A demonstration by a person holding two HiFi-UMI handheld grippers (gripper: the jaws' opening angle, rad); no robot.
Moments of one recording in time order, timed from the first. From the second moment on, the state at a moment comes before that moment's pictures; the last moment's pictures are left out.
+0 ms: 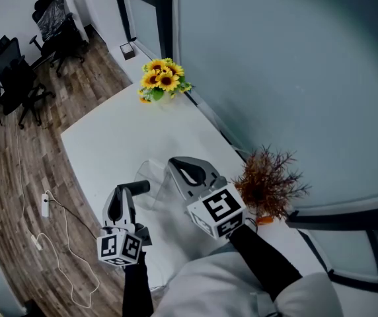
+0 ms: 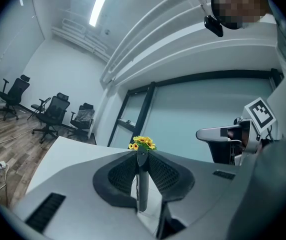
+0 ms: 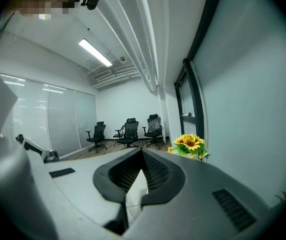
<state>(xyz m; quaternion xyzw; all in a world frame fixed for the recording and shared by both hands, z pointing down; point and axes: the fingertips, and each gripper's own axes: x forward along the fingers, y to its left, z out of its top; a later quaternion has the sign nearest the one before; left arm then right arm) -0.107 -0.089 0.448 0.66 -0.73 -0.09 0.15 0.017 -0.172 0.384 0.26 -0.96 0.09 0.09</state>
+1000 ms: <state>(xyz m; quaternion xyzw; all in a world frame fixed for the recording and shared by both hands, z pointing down) -0.097 -0.097 0.464 0.67 -0.72 -0.08 0.17 0.017 -0.172 0.389 0.26 -0.96 0.09 0.09</state>
